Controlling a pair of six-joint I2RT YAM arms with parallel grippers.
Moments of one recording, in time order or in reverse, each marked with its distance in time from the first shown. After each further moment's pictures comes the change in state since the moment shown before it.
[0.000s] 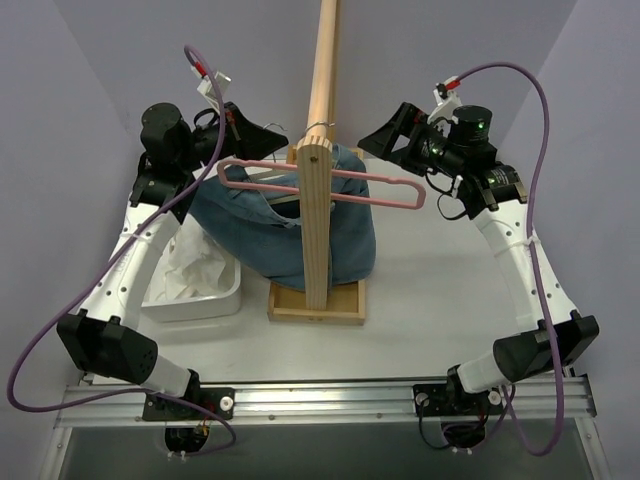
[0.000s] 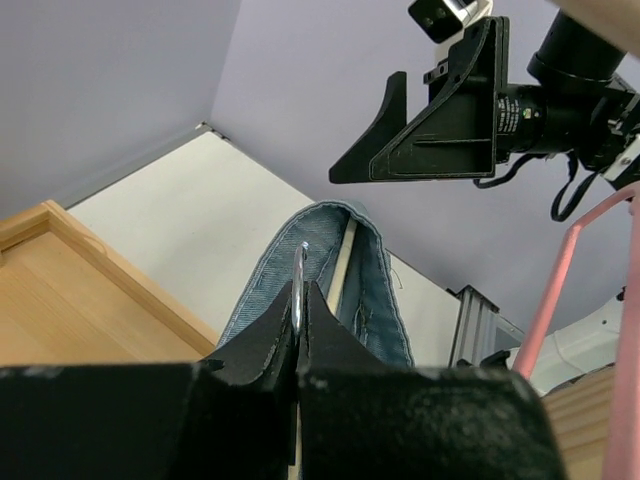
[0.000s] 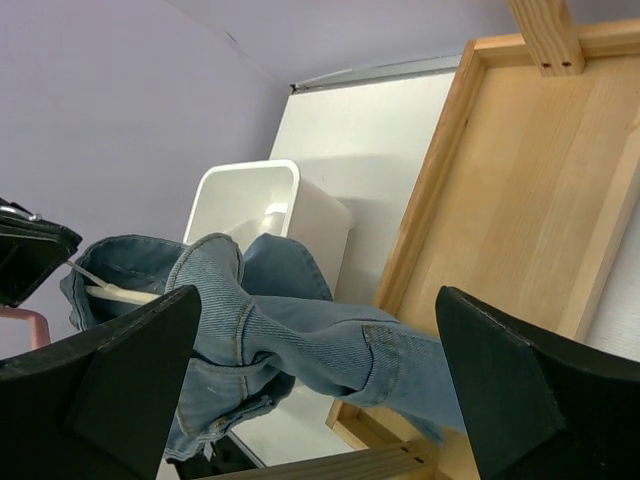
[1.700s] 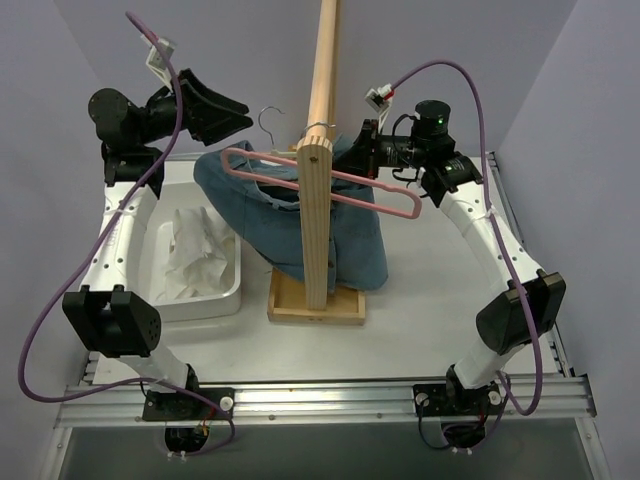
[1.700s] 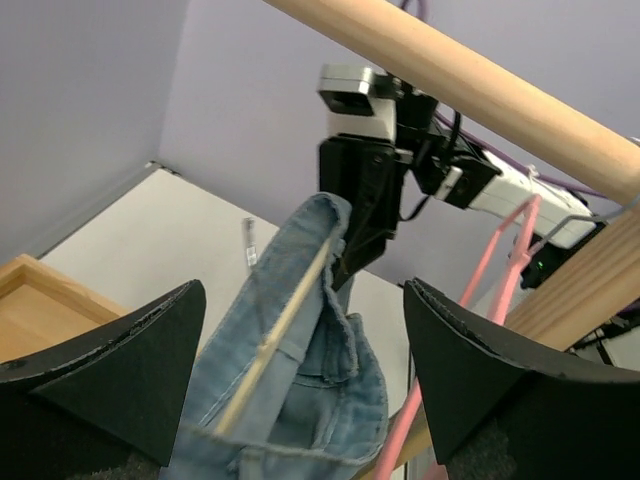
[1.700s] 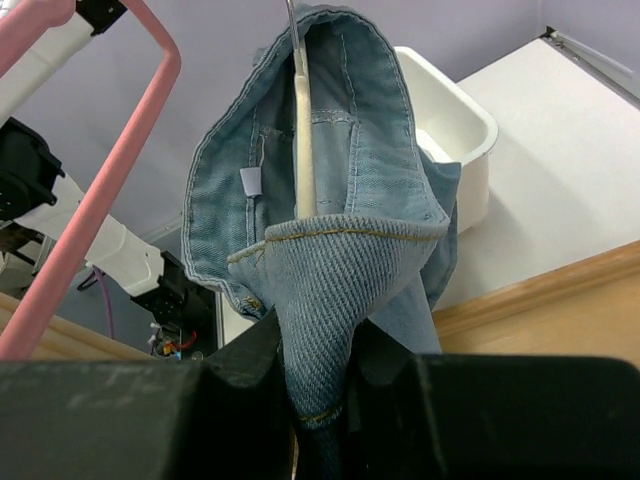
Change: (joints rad) left arm 0.238 0.151 0.141 0.417 0.337 -0.409; right arm 0.084 0.193 0.023 0.263 -0.636 -0.371
